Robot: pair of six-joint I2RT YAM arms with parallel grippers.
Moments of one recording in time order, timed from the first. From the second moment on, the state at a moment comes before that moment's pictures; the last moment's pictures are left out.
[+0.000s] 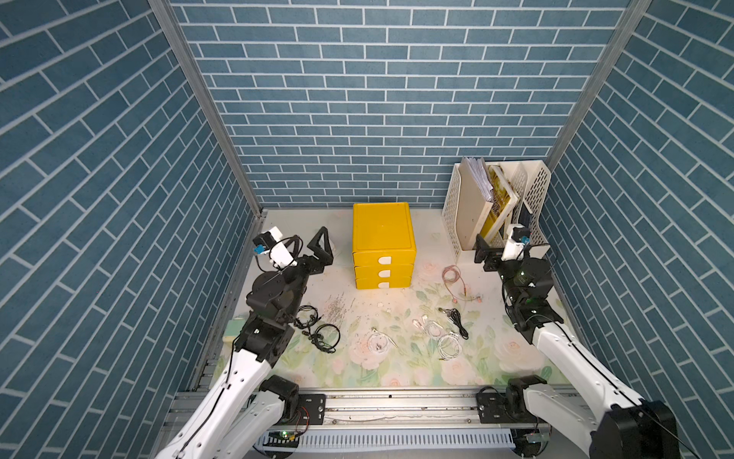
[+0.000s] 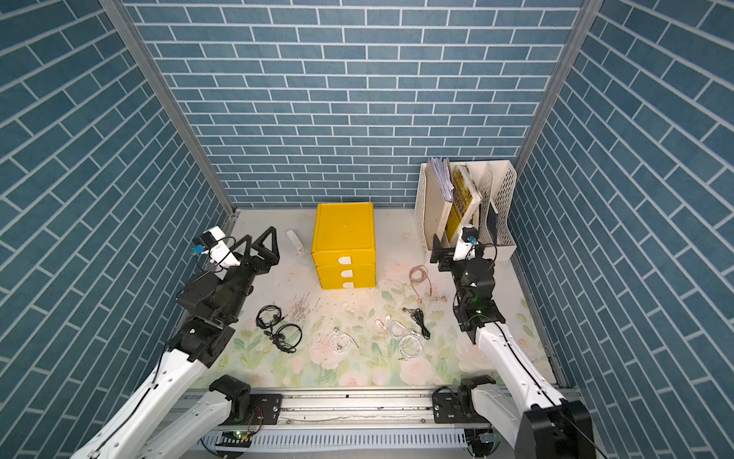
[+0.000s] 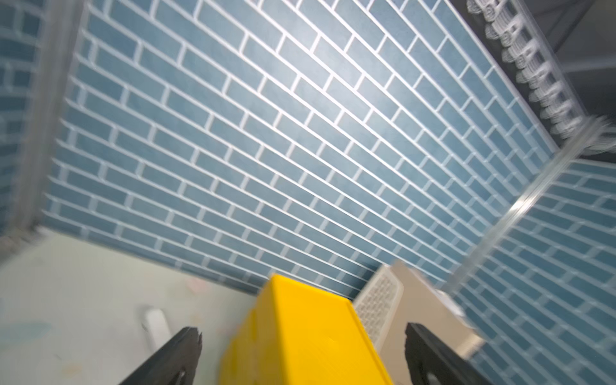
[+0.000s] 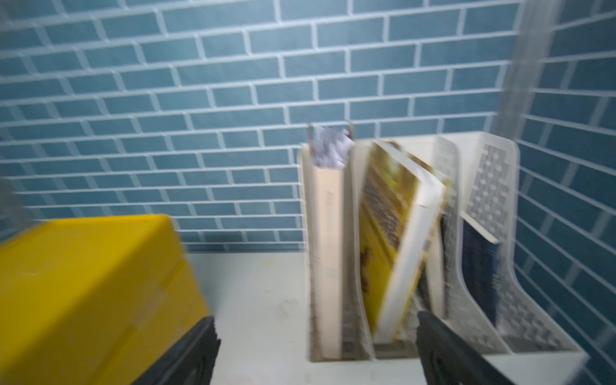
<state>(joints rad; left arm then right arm) -0.44 0.68 0.62 0.18 -0.22 -0.67 0.27 0.95 0.62 0.36 0.02 0.11</state>
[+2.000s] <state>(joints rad) -0.92 1.62 0.48 1.25 -0.53 -1.43 0.60 1.52 1.07 0.04 -0.24 0.50</state>
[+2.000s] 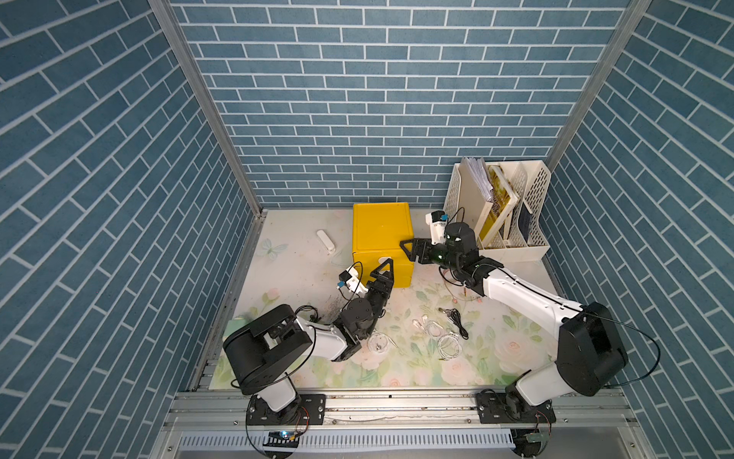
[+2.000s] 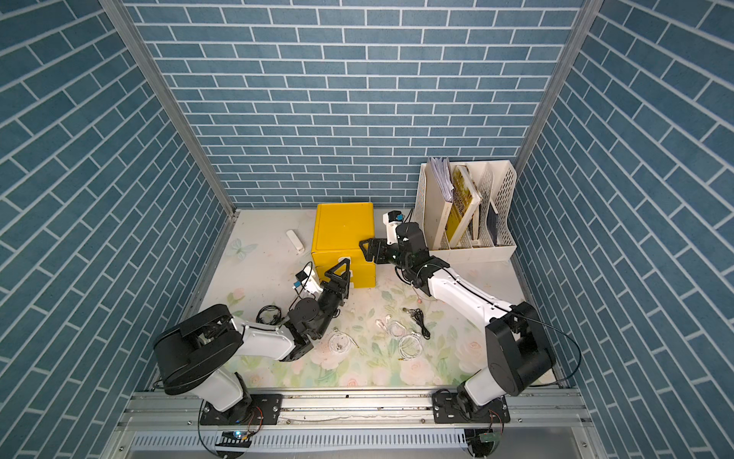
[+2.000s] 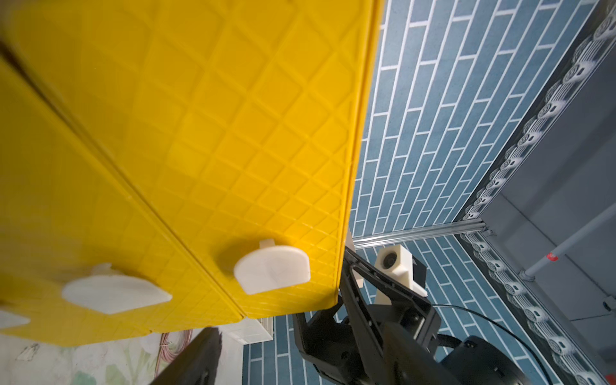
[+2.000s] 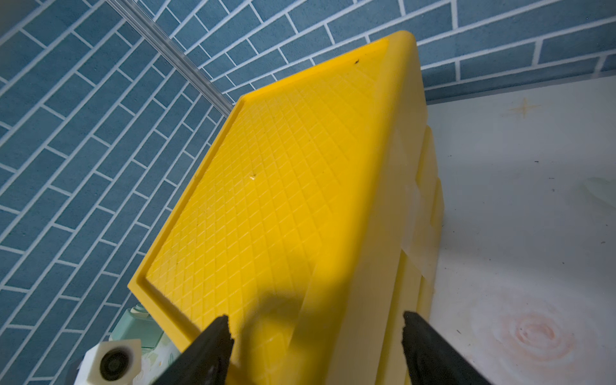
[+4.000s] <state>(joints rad) -0.81 1.59 0.57 1.00 -0.36 -1.44 0.60 1.52 1.05 0.07 -0.21 0.50</state>
